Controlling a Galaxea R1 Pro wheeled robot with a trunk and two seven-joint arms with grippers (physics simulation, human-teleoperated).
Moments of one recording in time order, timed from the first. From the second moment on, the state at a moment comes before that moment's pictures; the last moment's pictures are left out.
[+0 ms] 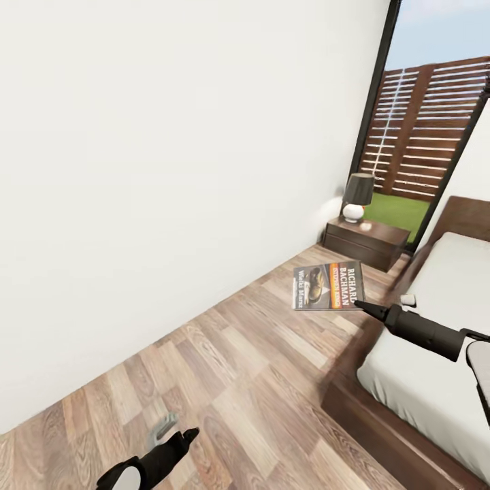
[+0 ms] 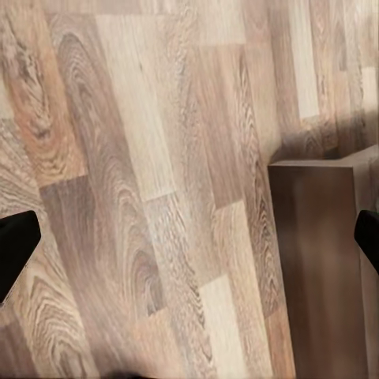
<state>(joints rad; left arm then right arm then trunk) -0.14 0.06 -0.16 -1.05 0.95 0.41 0.15 -0.46 -0.35 -0.31 -1.47 -0.84 1.04 0.57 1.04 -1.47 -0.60</state>
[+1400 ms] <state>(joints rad) -0.14 0.06 -0.17 -1.05 0.95 0.42 0.15 -0.46 -0.35 -0.31 -1.47 -0.83 1.04 0.56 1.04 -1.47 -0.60</state>
